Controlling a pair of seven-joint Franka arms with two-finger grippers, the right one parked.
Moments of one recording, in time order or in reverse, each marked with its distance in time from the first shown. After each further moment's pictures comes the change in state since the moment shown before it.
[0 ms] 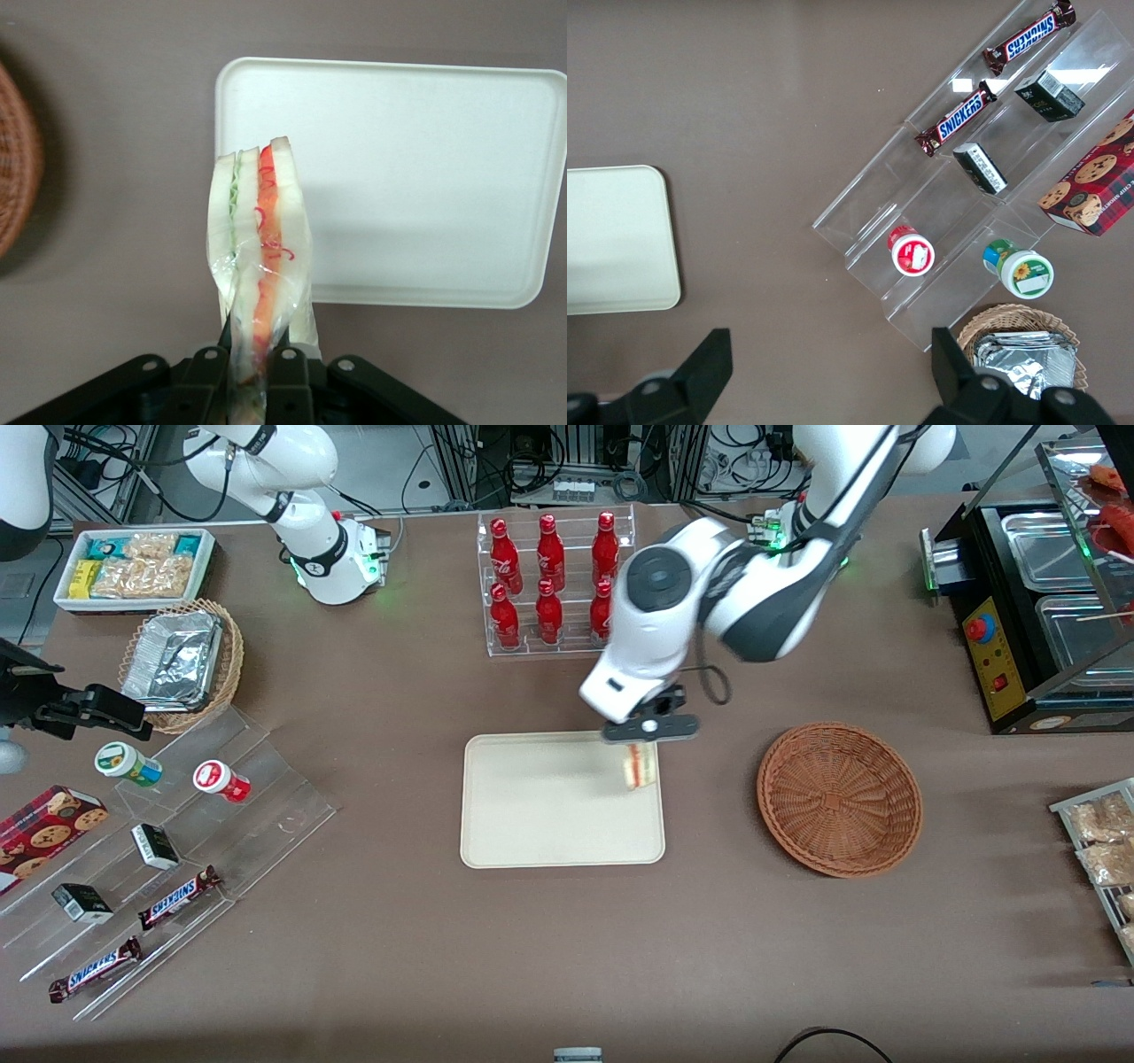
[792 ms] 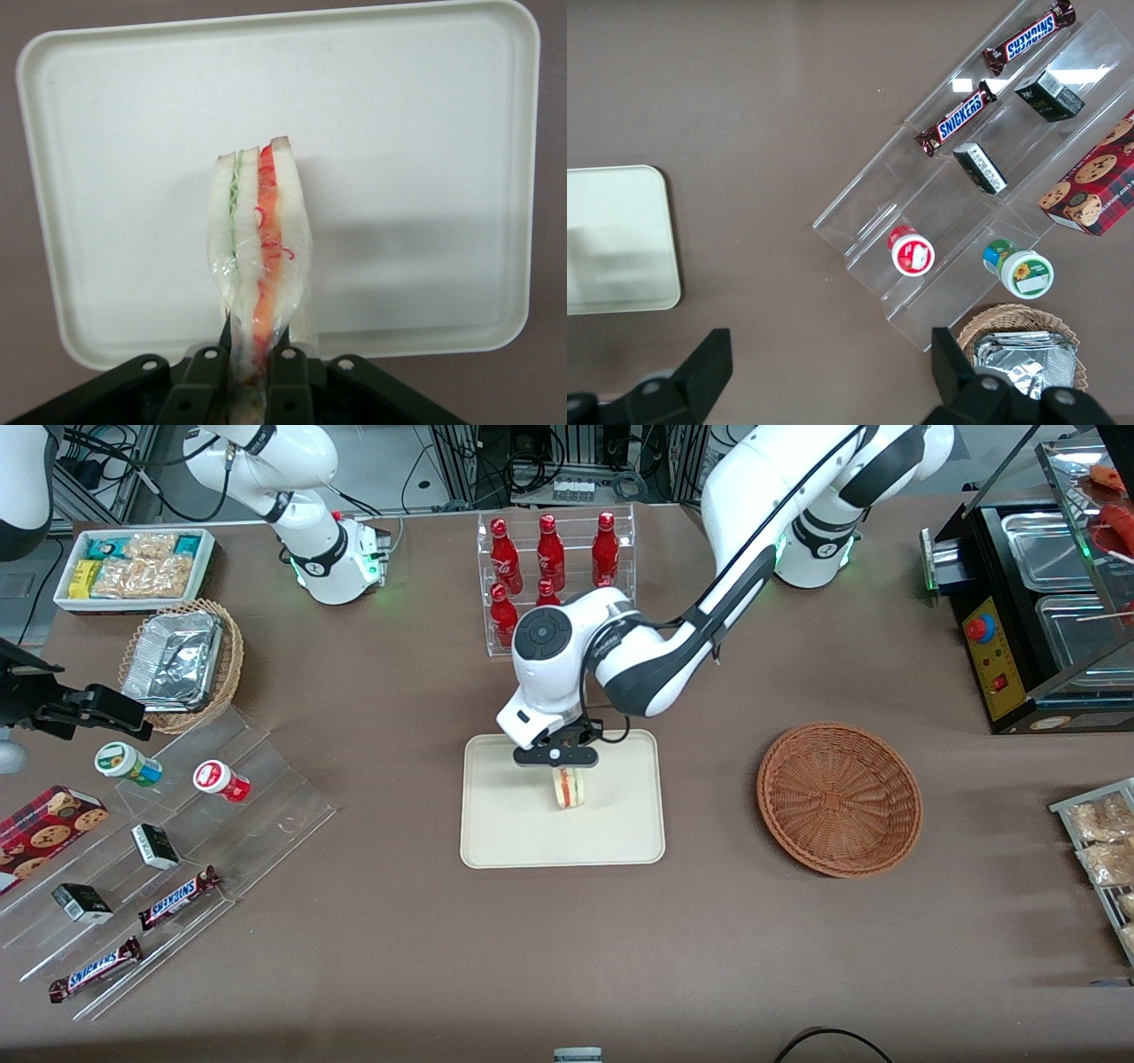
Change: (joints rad) arm -0.155 0.337 0.003 0.222 0.167 0.125 -0.079
